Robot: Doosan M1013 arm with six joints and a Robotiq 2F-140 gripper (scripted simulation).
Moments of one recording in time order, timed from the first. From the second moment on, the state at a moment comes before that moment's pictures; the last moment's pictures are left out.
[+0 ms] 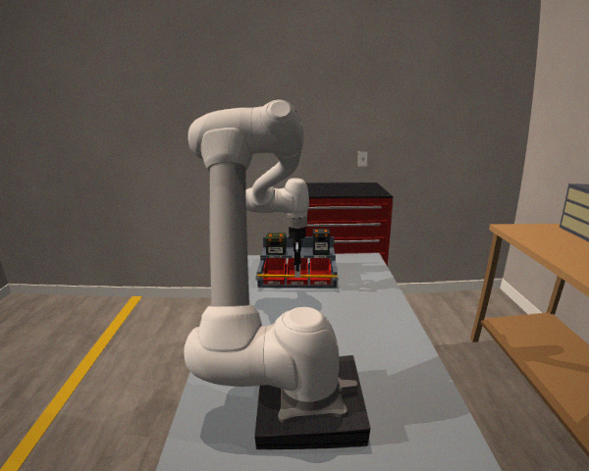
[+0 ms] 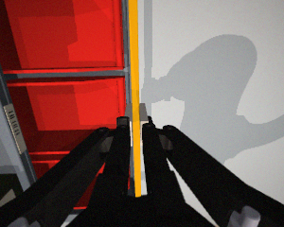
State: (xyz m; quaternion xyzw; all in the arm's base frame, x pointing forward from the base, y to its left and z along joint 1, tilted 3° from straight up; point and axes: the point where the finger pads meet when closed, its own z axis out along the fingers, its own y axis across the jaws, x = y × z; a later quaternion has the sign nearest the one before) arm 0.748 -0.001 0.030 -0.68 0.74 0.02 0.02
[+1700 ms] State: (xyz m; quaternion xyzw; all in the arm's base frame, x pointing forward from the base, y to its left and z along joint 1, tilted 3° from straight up) arm 0.748 0.000 0.028 -0.68 0.74 0.02 0.02
